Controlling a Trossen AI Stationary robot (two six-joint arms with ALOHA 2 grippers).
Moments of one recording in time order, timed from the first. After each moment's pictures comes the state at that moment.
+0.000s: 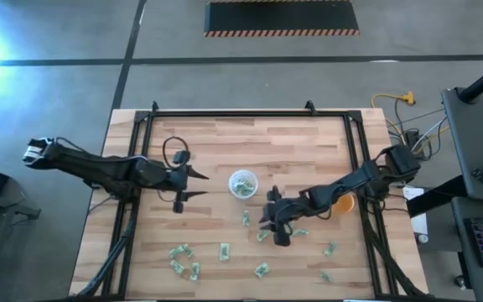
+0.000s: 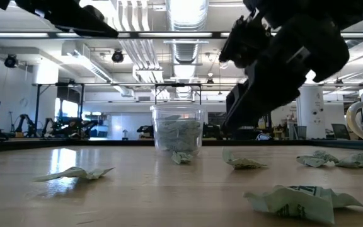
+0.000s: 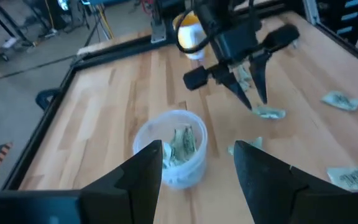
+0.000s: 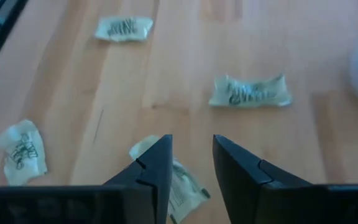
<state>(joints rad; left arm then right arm) -0.19 0.84 0.63 -0.17 -0.21 0.16 0.29 1.74 0.79 0.22 0.00 0.31</state>
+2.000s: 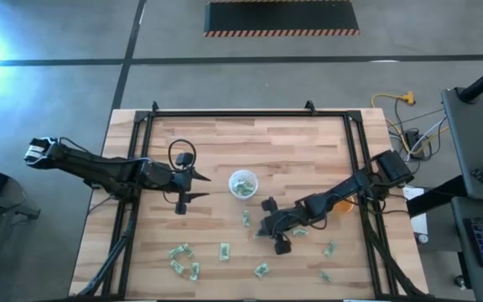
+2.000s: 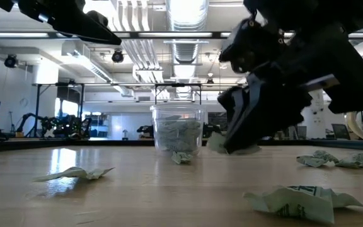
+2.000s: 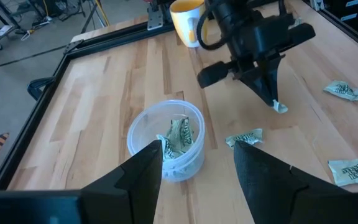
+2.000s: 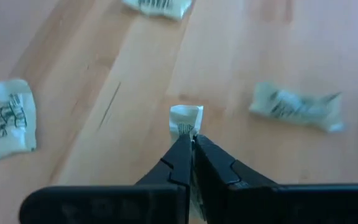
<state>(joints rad) -0.19 0.90 0.64 -0.17 -0.21 0.15 0.35 1.84 0.83 0.26 0.03 0.12</state>
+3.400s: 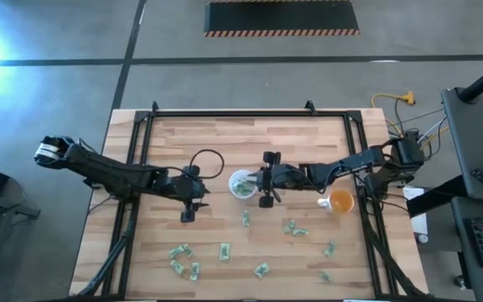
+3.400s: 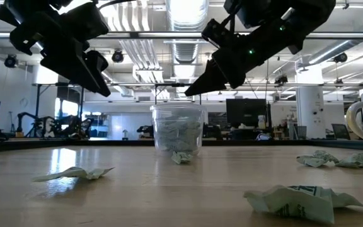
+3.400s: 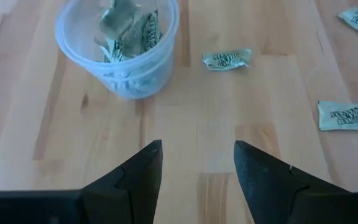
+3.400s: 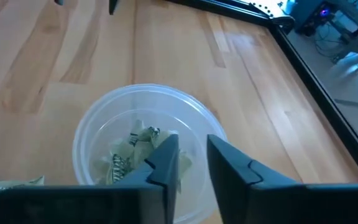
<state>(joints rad) -0.21 1.13 0.64 -0.28 -0.15 -0.12 0.05 1.66 0.83 0.31 0.28 -0.14</state>
